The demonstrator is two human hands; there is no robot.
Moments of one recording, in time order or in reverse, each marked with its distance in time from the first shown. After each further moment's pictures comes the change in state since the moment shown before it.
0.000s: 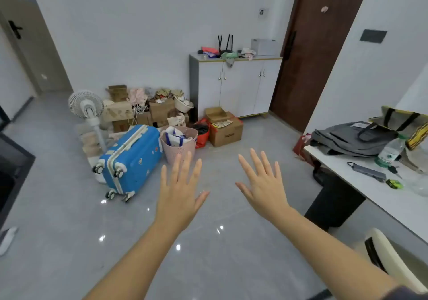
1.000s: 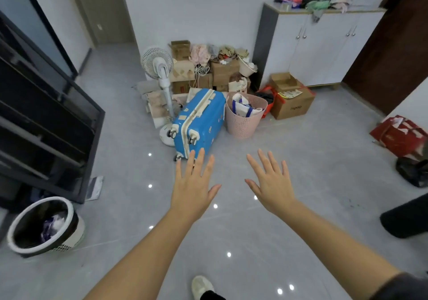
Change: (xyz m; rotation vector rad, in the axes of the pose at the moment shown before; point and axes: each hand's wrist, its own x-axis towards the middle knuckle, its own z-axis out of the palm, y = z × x) left_hand -0.063 -0.385 0.067 0.031 -0.325 -0.158; right_hand 0.133 -0.363 0.156 0.038 -0.251 -0.109
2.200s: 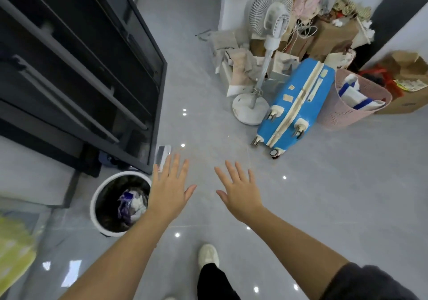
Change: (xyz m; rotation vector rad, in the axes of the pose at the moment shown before) left_hand -0.015 -0.598 0.214 0.013 -0.153 -0.275; right_hand 0.259 -0.552 0.245 -0.043 -0.331 -0.354
